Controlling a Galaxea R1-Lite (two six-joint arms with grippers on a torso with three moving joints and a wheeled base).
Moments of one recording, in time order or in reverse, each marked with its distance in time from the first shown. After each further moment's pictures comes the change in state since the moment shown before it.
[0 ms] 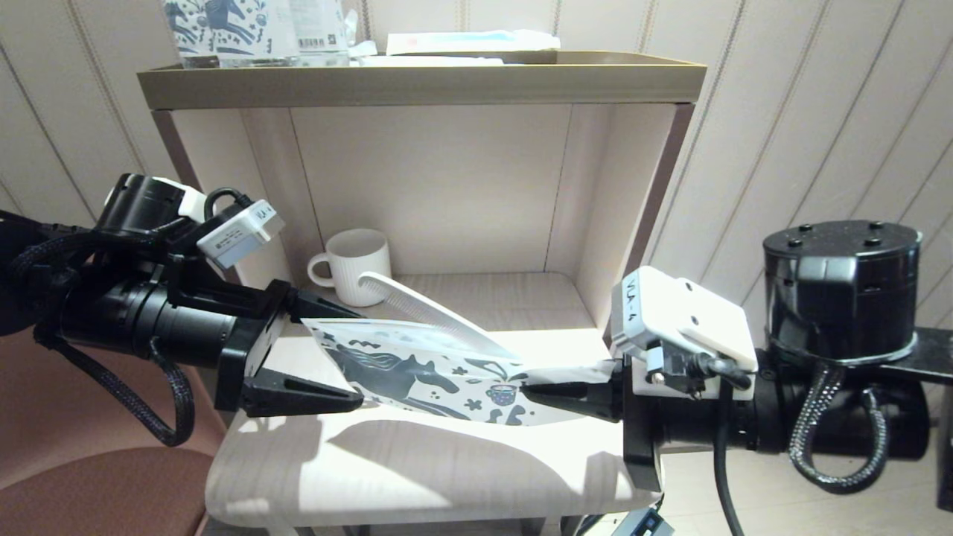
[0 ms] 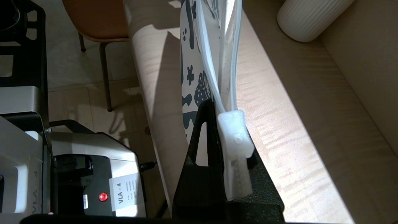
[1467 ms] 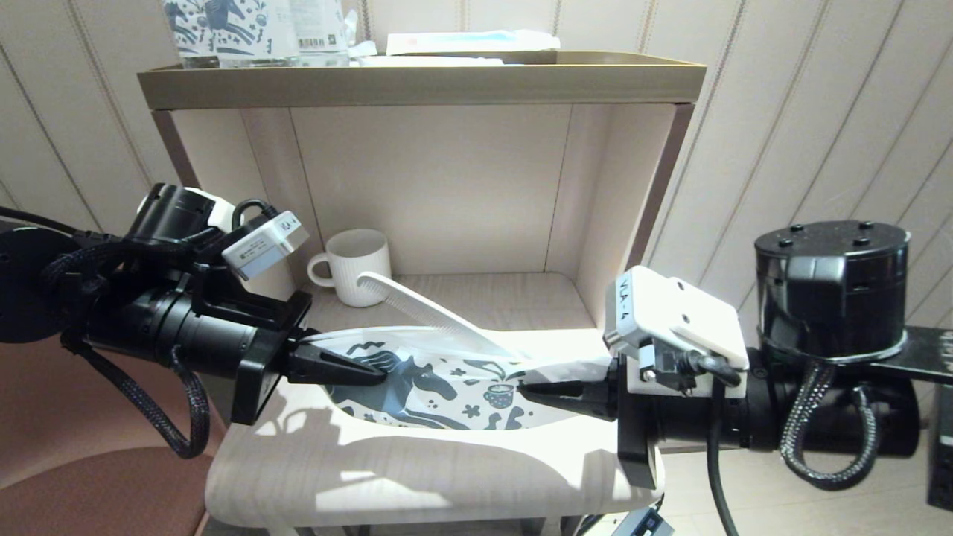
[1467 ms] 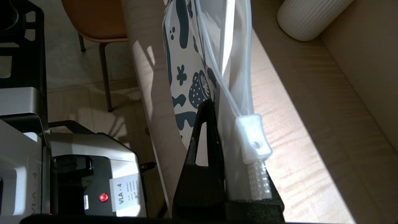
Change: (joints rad) left arm -0.059 0.024 0.000 0.004 -0.023 -0.008; right arm 0.000 0.011 -0.006 -0.002 -0.001 0.004
